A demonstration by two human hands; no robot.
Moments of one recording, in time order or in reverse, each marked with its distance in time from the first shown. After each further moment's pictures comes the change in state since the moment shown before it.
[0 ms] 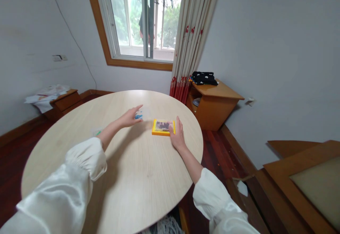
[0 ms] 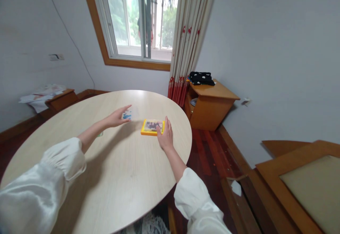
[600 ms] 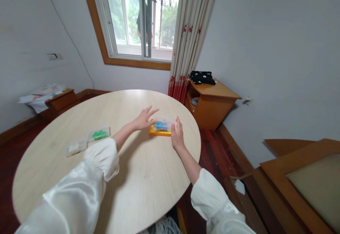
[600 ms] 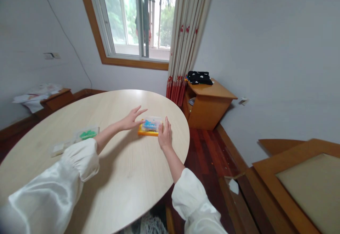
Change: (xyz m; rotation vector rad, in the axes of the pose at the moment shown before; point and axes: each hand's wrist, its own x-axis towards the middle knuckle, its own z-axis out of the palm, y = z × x) left_hand 0.022 0.048 0.037 0.007 -0.021 0.145; right_hand 0.003 0.006 -0.001 0.140 0.085 0.083
